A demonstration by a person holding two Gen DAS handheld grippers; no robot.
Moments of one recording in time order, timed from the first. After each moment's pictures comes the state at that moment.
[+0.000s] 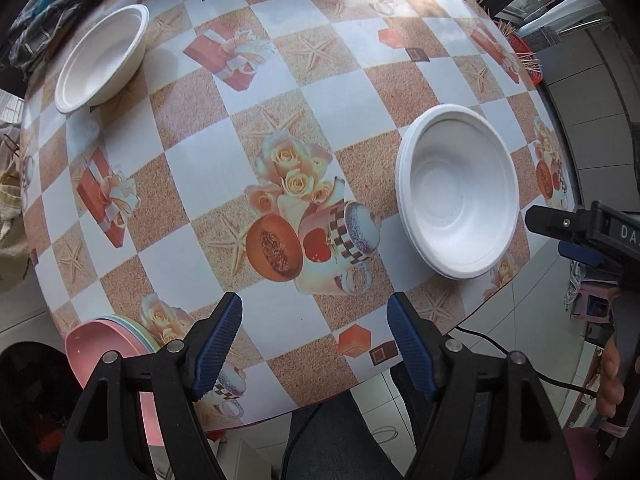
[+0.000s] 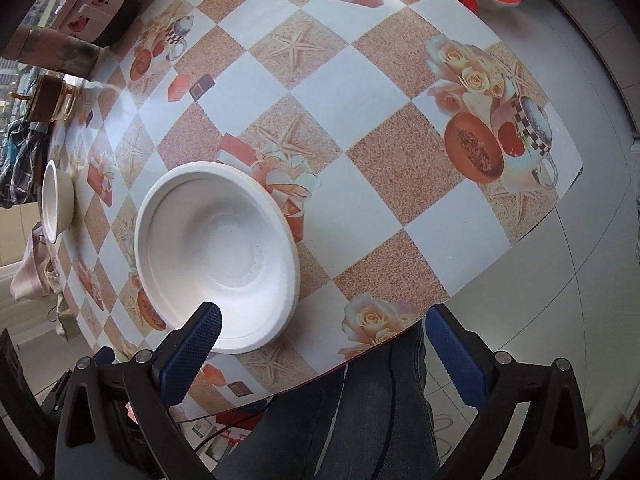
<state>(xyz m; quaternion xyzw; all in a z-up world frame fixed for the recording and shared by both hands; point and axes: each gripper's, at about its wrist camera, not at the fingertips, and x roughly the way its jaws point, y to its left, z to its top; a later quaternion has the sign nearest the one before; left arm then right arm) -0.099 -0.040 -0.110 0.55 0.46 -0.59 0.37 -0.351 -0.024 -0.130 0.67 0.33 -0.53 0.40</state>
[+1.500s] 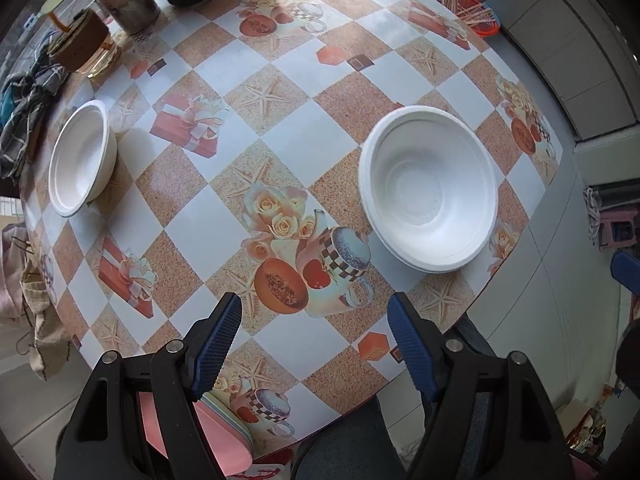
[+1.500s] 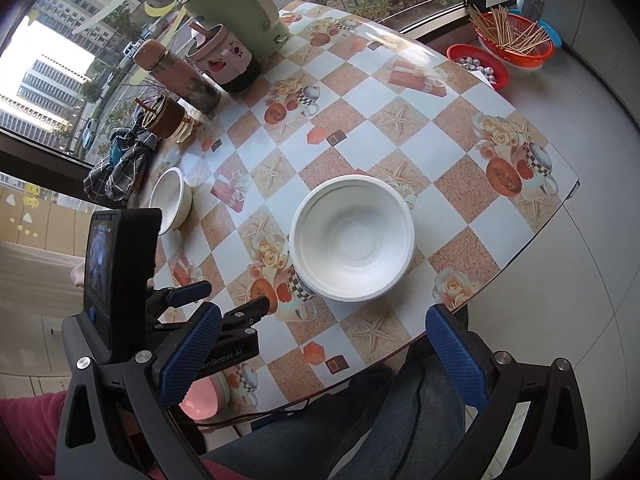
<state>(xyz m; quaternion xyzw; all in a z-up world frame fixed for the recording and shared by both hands) -0.121 -0.052 -0.085 0.60 0.36 -0.63 0.33 -0.277 0.035 -0.023 0.60 0.22 -0.58 0.52</state>
